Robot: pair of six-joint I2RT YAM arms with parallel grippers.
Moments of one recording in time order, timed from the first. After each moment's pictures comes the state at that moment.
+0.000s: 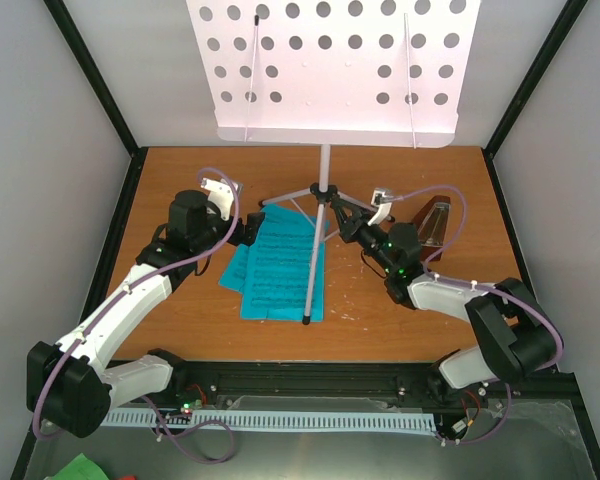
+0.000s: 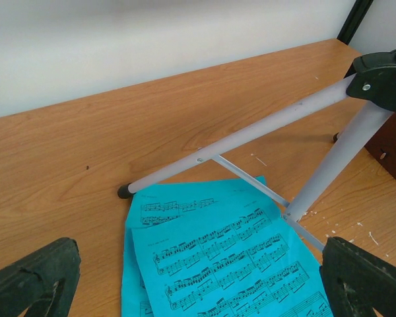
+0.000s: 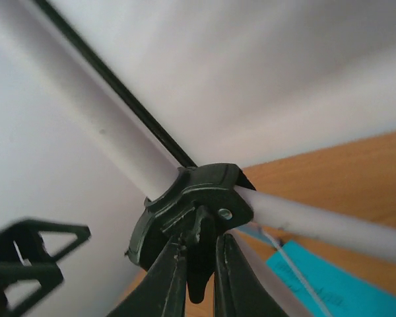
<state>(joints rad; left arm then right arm) -0.39 1.11 0.86 -0.18 0.13 -0.03 0.53 1.44 0.55 0.97 -0.18 0.79</state>
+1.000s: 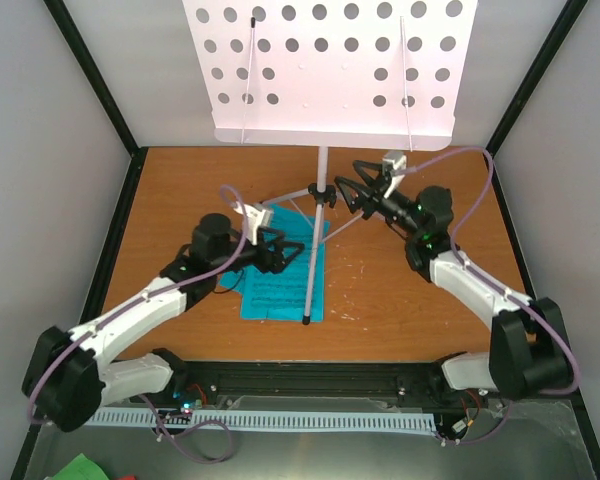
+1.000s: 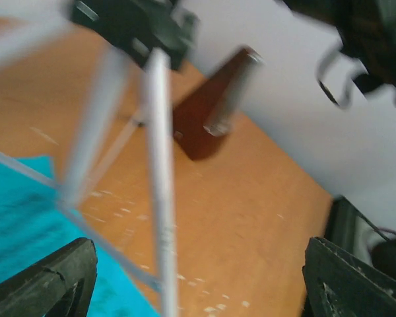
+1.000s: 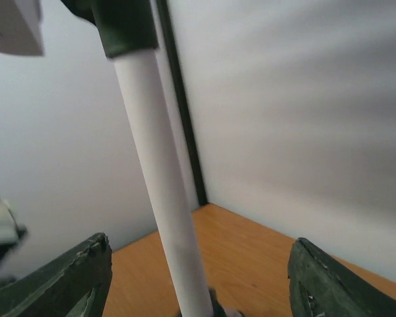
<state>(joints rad) -0.54 1.09 0.70 0.09 0.45 -0.36 0.34 1.29 0.75 0.74 -0.54 0.27</state>
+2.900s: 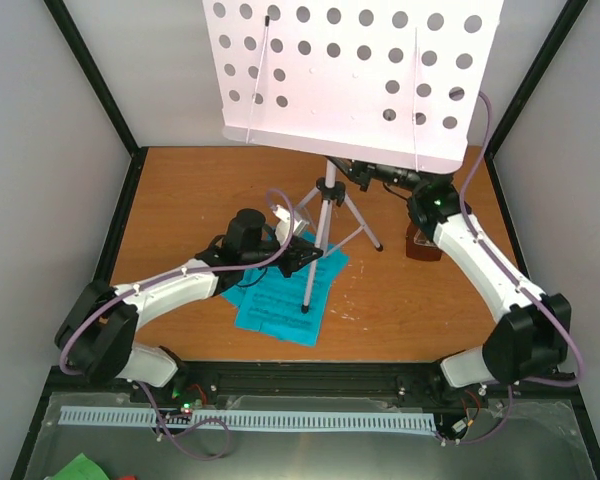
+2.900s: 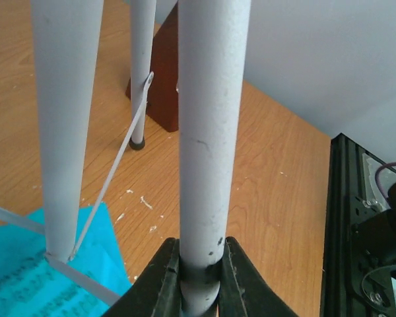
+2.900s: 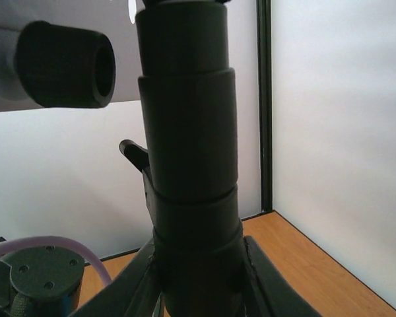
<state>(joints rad) -0.65 1.41 0.78 0.21 0.55 -0.21 0.35 1.44 1.29 0.32 -0.90 0.21</state>
